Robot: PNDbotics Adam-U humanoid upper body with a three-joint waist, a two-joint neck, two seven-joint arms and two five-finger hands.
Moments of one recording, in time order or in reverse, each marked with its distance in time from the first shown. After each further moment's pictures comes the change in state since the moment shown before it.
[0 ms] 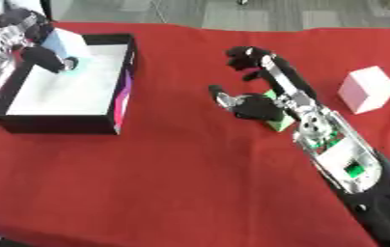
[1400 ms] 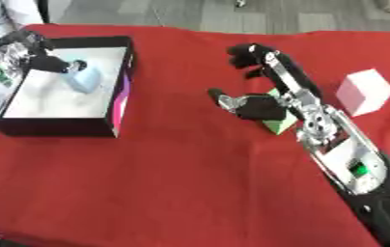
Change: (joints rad) left arm -0.029 -0.064 0.067 0.118 -0.002 -0.015 0.069; right arm -0.005 -0.002 -0.016 -0.018 -0.011 -0.007 -0.002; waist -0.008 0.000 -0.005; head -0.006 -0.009
